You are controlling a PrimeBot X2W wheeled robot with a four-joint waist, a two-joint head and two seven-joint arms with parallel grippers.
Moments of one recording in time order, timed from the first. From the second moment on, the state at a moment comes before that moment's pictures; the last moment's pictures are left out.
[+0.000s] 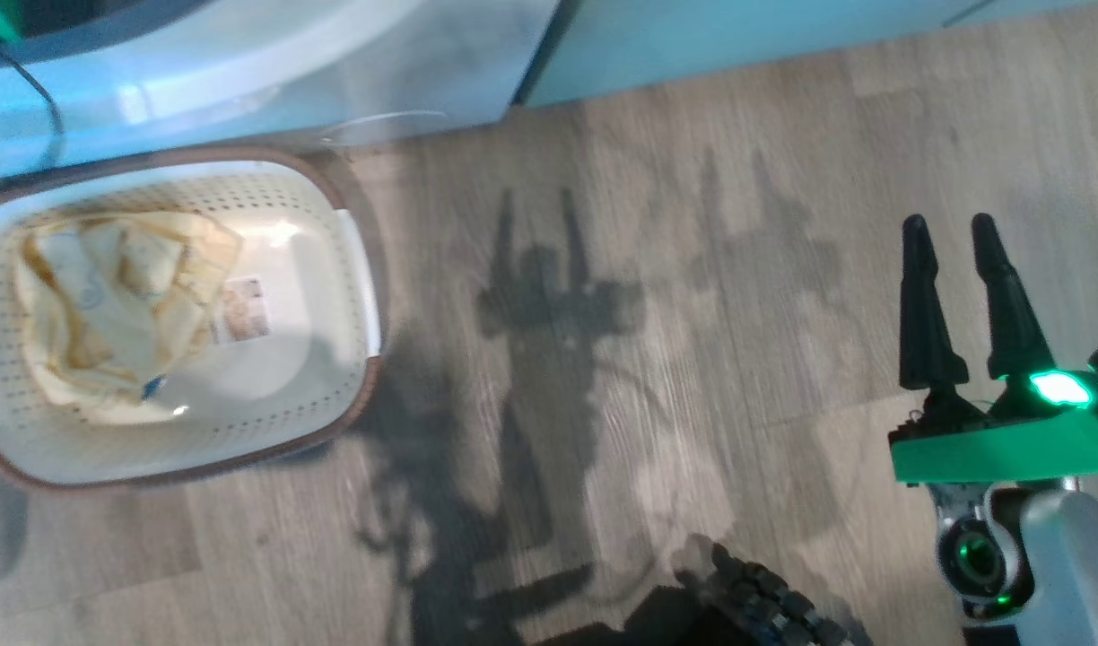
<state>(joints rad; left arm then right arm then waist) -1.08 0.66 -0.36 0.49 -0.50 0.19 -0.02 -0.23 -0.04 0.17 -0.02 0.47 0.13 -0.26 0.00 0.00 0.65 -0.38</state>
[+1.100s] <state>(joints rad) -0.12 0.43 -0.40 -0.14 -0.53 0.43 -0.24 -0.08 -0.04 0.13 0.05 0.24 0.13 -0.26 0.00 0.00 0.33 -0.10</state>
